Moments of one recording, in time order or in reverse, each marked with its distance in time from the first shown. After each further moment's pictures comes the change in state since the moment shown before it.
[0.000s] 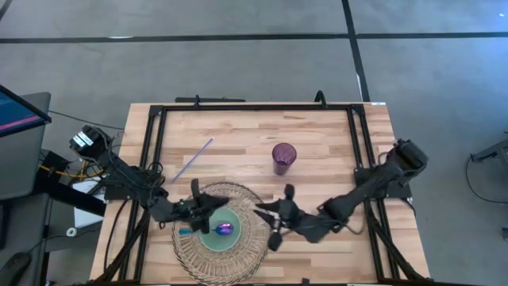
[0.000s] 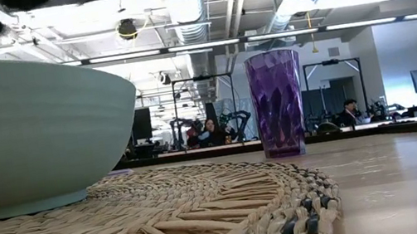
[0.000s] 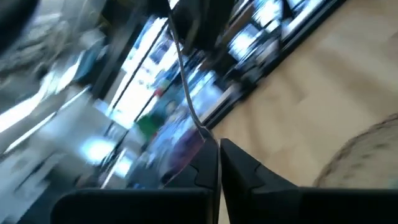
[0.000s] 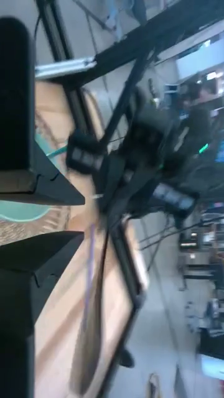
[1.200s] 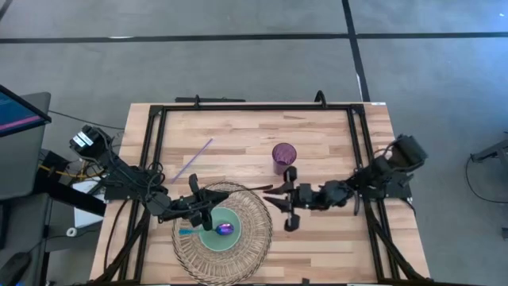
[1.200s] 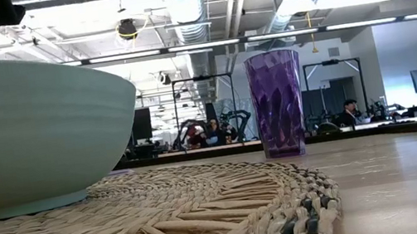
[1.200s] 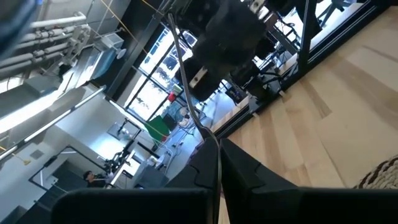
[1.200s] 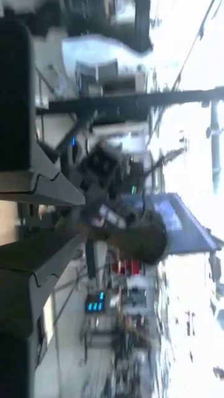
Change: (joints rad) left arm 0.024 0.000 0.000 0.124 0.002 0.048; right arm -0.190 -0.010 -0.464 1.007 -0.452 -0.419
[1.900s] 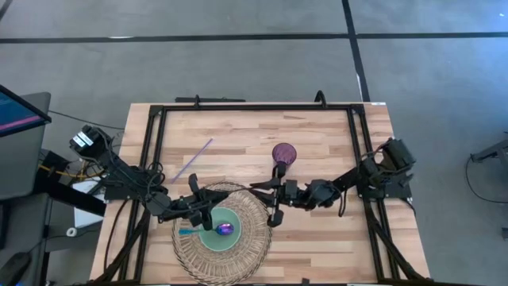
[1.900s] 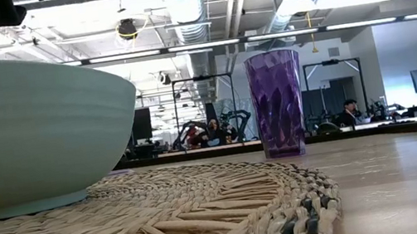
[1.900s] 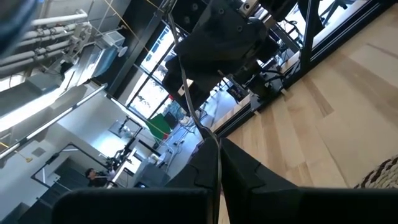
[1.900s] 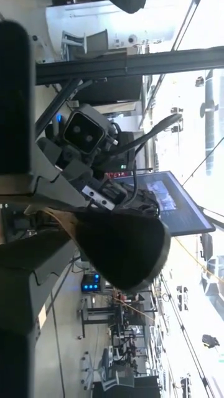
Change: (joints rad) left arm -0.001 0.000 0.000 0.000 -0.011 -0.001; right arm -0.054 0.114 0.165 -0.016 0.024 -0.006
